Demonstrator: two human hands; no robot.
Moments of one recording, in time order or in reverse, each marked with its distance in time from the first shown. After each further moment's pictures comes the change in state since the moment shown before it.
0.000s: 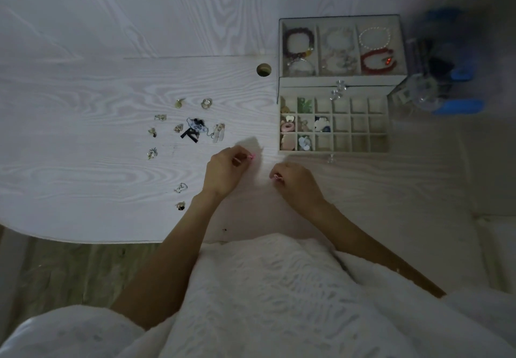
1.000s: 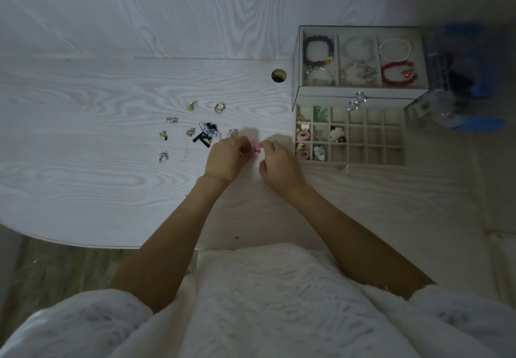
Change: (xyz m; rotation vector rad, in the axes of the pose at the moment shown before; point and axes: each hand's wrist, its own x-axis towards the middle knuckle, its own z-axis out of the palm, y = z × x) left_hand 0.043 -0.016 -0.023 0.197 -0.028 0.145; right_hand 0.068 -0.039 0.021 -0.179 0.010 0.011
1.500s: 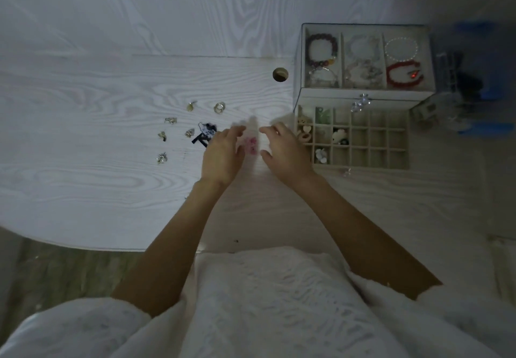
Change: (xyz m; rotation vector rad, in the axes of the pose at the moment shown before) left_hand 0.001 -0.001 0.001 0.028 0.152 -0.004; right_hand 0.018 -0.001 -0.034 0.061 0.026 -0.042
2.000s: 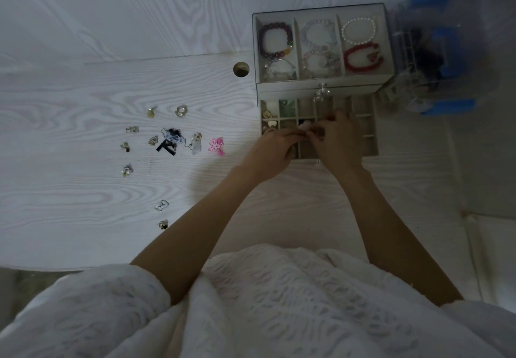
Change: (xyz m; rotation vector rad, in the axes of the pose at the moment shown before) left_hand 0.028 0.122 0.055 -0.027 -0.326 0.475; right_hand -0.037 0.115 -0.066 -0.250 0.185 0.363
